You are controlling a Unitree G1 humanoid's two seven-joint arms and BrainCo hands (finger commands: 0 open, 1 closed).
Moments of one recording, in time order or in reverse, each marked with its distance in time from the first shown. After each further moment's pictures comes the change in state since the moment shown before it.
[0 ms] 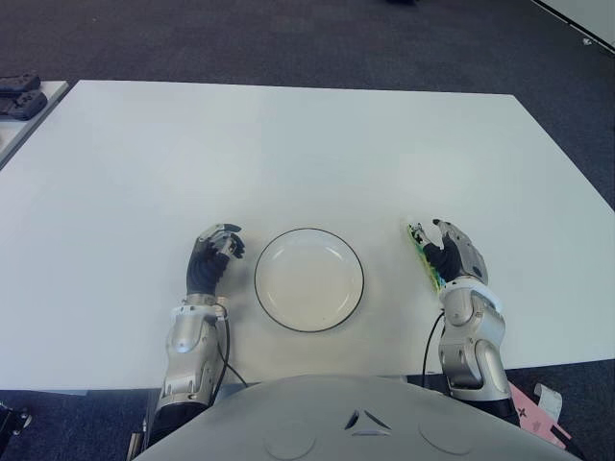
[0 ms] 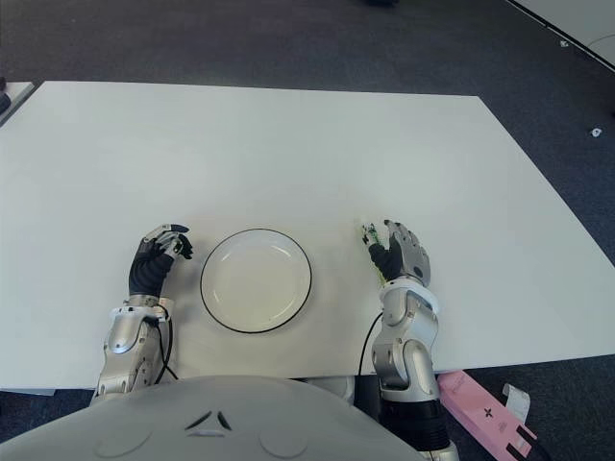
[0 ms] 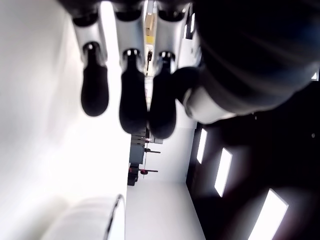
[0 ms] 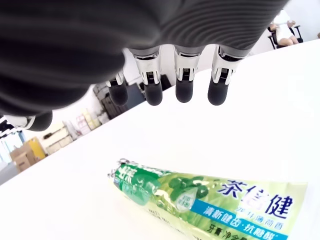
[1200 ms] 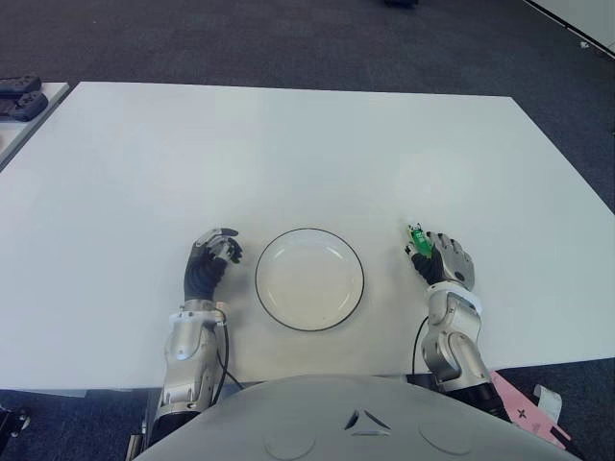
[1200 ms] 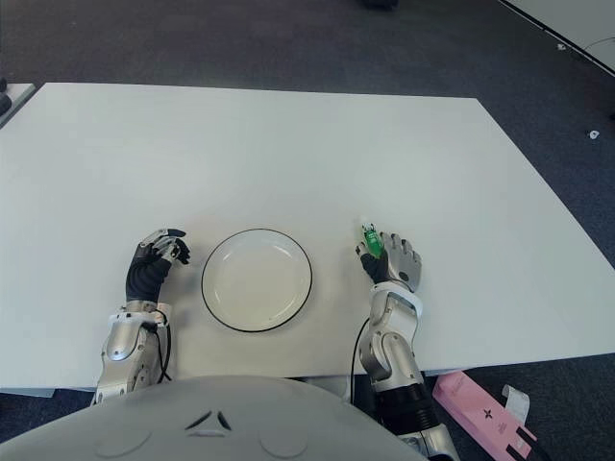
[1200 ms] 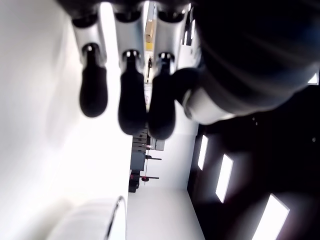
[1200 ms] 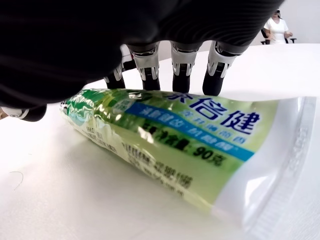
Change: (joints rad) left arm 0.045 -0.004 -0.005 -0.047 0.014 0.014 0.037; right arm -0.066 -0.038 0.124 0.242 -0.077 0.107 -0.089
